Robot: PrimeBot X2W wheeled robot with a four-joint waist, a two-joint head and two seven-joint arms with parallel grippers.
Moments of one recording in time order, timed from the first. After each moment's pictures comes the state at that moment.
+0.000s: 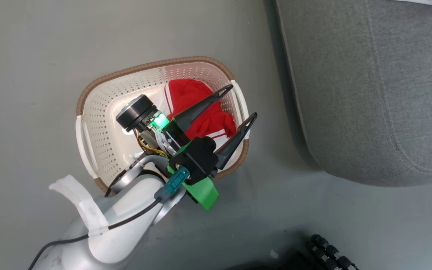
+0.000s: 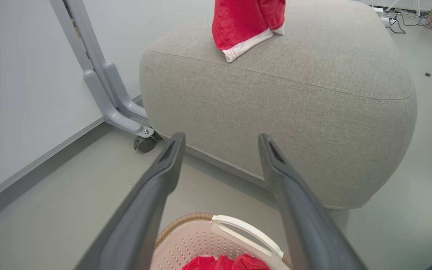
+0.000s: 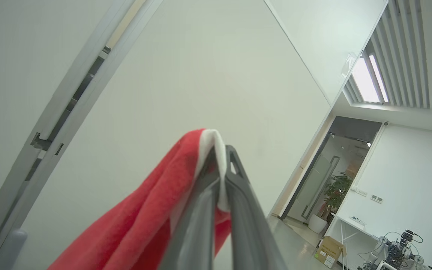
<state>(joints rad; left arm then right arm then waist) -0.66 0.27 -0.80 0.14 -0.12 -0.10 -0.17 -0.89 -0.44 -0.48 0.04 -0.15 0.13 -0.26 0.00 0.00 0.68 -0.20</state>
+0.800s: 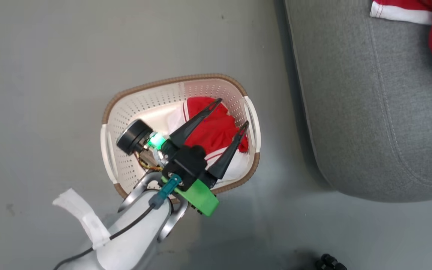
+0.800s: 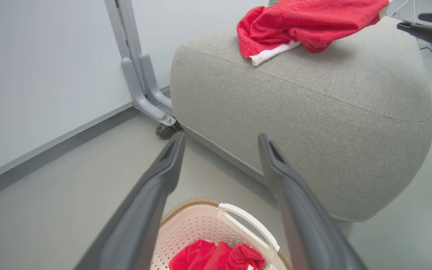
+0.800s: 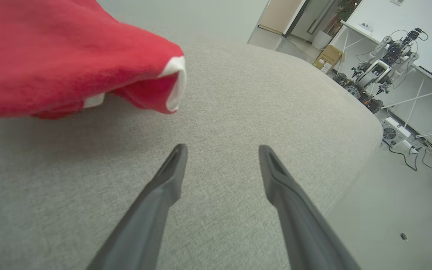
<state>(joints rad) -0.57 0.22 -0.78 0.20 -0.21 -0.03 -0.22 -0.40 -0.12 -0.75 0.35 -0.20 0.13 -0.26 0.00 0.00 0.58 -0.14</state>
